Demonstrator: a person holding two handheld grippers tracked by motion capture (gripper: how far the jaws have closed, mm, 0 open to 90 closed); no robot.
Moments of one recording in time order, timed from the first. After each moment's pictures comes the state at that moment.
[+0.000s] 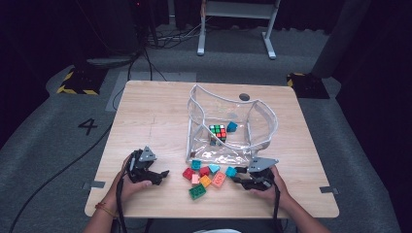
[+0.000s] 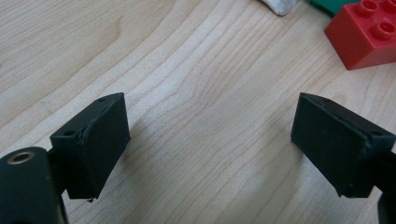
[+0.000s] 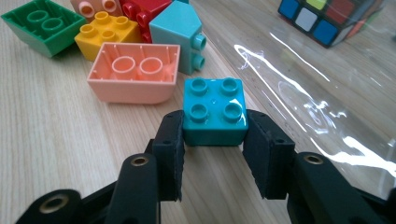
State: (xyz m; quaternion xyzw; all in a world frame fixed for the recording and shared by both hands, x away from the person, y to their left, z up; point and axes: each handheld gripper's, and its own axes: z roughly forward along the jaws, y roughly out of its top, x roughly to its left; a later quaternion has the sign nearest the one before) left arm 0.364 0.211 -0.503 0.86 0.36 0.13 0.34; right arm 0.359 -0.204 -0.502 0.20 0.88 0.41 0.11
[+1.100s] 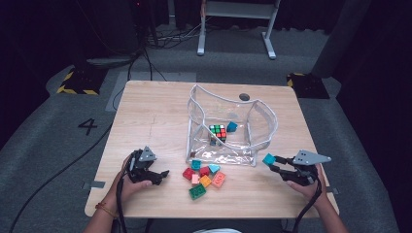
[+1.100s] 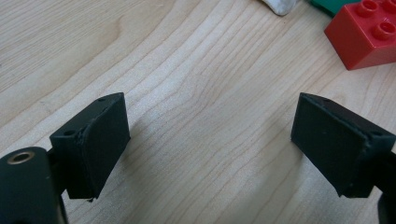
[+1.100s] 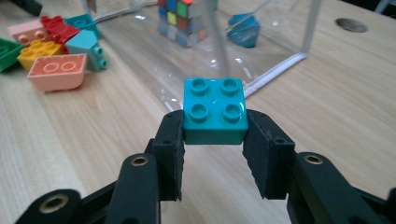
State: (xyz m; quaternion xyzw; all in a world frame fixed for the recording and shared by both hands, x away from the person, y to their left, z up) left arm 0.364 0.211 -0.502 0.86 0.36 0.13 0.34; right arm 0.355 -0.317 -0.458 0.29 0.83 0.45 0.18
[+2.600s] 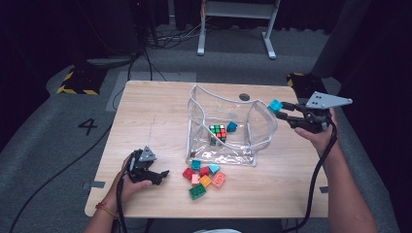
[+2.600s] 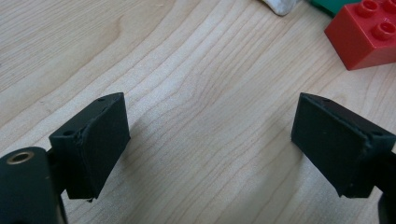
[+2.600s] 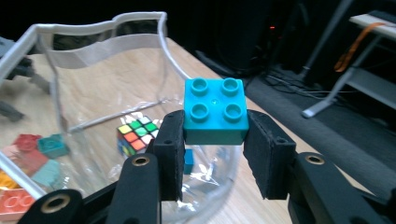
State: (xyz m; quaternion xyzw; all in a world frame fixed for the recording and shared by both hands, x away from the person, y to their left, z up) left arm 0.365 0.211 -0.503 0.86 0.36 0.13 0.34; right arm 0.431 -0.301 -0.308 0.23 0.81 0.48 0.24
